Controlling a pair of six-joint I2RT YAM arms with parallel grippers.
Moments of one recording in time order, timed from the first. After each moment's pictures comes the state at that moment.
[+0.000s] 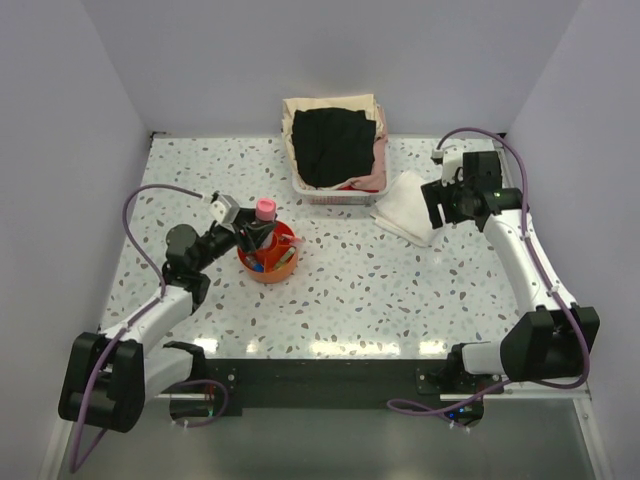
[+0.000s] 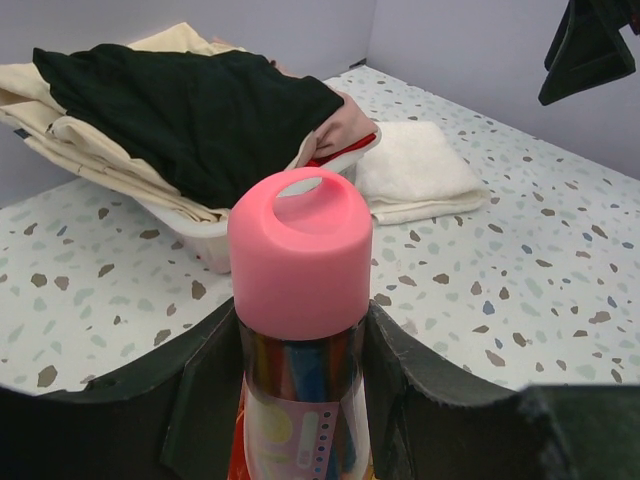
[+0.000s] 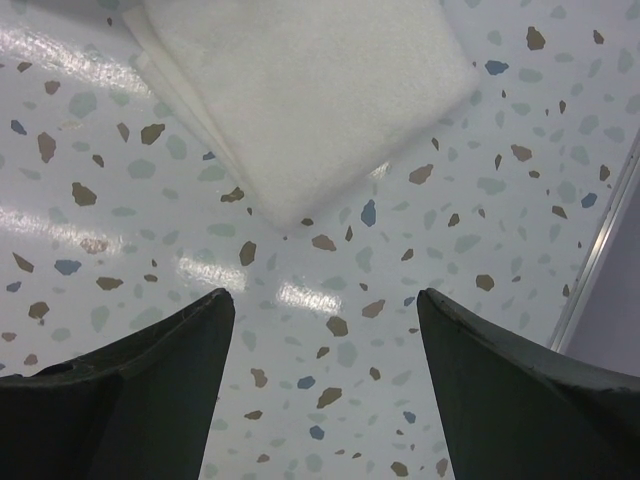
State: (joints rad) left arm -0.18 1.09 0.39 0.78 0.64 -0.13; right arm 0.07 1.34 1.23 -0.74 -0.02 -0.26
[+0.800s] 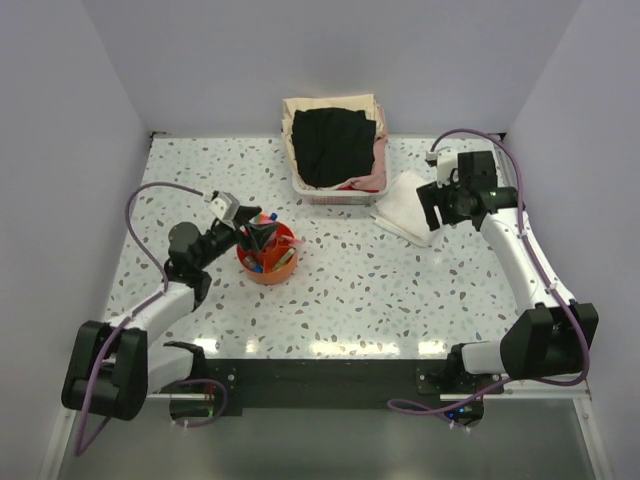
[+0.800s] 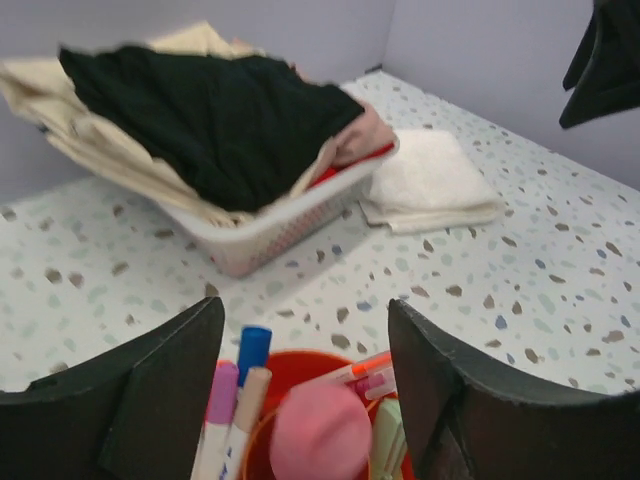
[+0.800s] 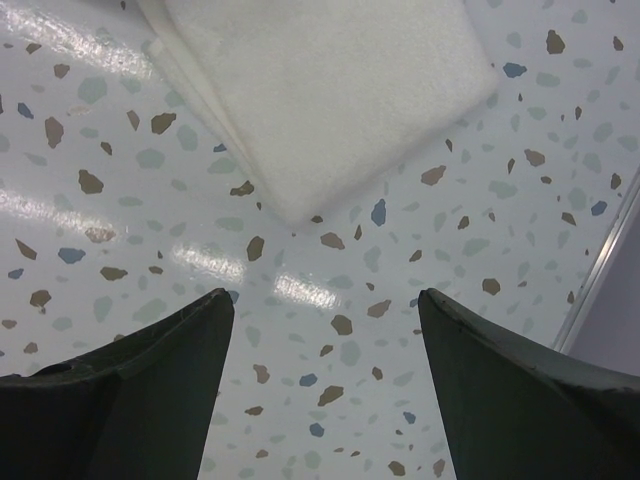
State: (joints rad) left arm -0.17 1.18 0.37 0.84 0.62 -0.15; right arm 0.10 1.36 1.24 -0.76 -0.02 -0.27
